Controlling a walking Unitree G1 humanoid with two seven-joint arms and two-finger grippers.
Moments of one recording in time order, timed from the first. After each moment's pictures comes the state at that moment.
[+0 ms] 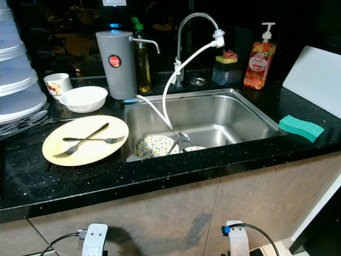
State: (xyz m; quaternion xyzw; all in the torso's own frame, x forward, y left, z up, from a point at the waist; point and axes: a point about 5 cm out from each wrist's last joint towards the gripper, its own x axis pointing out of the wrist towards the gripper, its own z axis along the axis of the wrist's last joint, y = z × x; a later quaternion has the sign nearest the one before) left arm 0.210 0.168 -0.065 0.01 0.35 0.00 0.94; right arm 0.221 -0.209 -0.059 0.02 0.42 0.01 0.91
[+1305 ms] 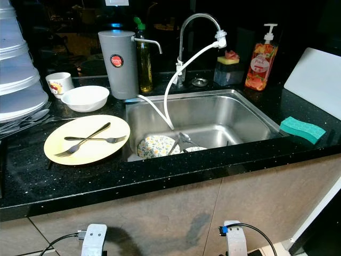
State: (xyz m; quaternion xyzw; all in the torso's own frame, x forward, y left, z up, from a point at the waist) left arm 0.209 0.169 -0.065 0.01 0.35 0.00 0.94; right arm 0.220 -0.204 -0.061 0.02 0.43 0.02 0.90
